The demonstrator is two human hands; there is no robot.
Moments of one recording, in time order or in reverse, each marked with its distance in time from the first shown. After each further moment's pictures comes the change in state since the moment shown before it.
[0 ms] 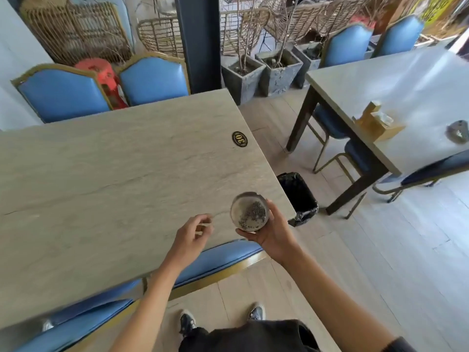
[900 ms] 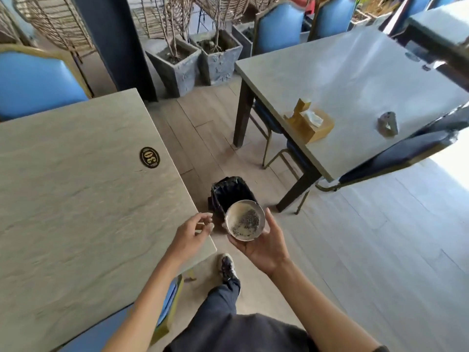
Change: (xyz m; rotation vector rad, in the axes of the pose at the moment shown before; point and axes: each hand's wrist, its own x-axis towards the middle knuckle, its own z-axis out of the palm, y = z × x) left_hand 0.207 0.115 0.256 0.009 -0.209 -0.005; right_hand 0.051 -0.191 -0.221 0.434 0.083 0.119
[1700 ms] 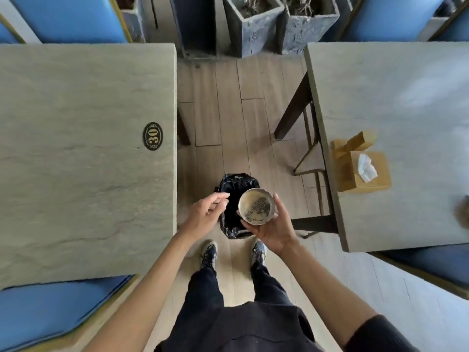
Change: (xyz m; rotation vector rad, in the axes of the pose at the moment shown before) left_hand 0.176 0.069 0.079 -0.153 0.196 -0.153; right_hand 0.172 -0.232 -0.003 -0.402 0.085 0.252
